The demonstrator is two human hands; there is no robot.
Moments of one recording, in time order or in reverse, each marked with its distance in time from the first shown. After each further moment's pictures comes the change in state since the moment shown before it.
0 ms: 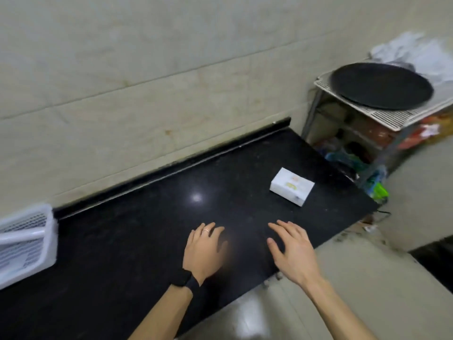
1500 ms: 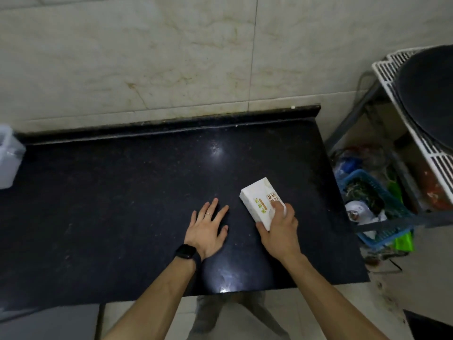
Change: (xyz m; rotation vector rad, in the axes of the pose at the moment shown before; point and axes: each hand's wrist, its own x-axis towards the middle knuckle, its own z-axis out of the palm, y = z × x) left_hand 0.177 0.148 0.114 -0.099 -0.146 -0.330; right_hand 0.238 0.185 0.013 0.101 -0.380 -0.074
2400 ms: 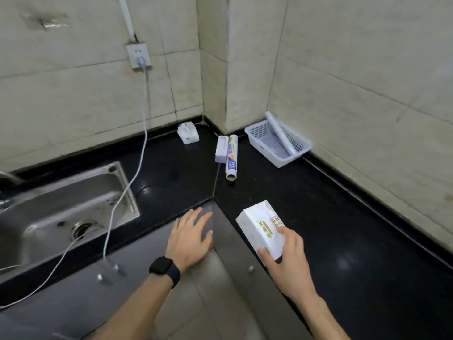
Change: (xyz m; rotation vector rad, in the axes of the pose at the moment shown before) left_hand -0.484 -0.311 -0.034 -0.289 0.671 -0.977; right_hand -0.259 -0.366 0.209 0.001 -0.478 -1.003
